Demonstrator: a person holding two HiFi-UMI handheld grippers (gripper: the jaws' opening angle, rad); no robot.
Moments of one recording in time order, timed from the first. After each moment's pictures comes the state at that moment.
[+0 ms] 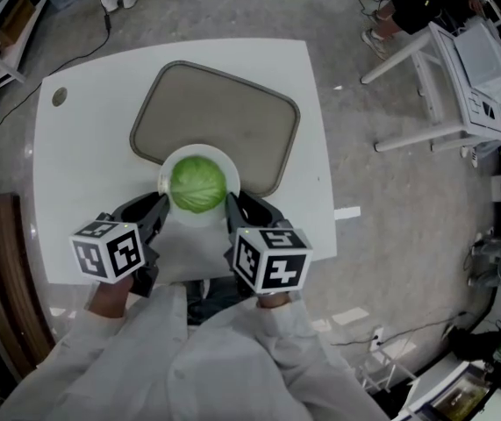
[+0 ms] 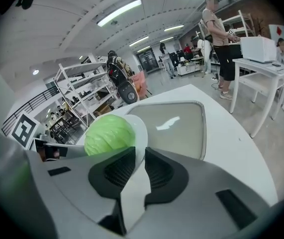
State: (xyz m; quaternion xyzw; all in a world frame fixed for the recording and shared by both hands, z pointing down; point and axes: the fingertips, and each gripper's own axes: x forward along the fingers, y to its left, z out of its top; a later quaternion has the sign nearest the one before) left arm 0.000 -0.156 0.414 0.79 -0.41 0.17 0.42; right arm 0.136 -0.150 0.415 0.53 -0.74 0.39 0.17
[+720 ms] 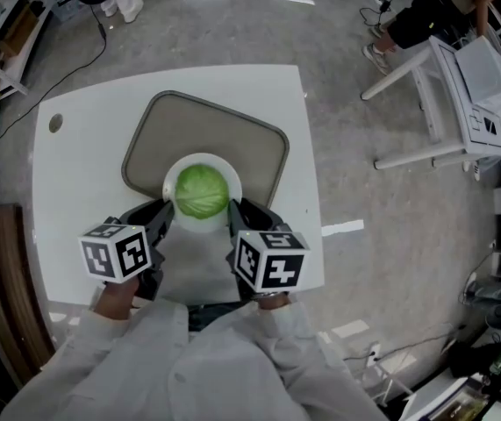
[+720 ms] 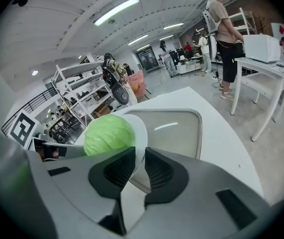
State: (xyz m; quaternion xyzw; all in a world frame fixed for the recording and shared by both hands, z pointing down) left arm 0.046 -0.214 0.408 0.77 -0.43 0.19 0.43; right arm 0.183 -0.211 0.411 0.52 -0.74 0.40 0.18
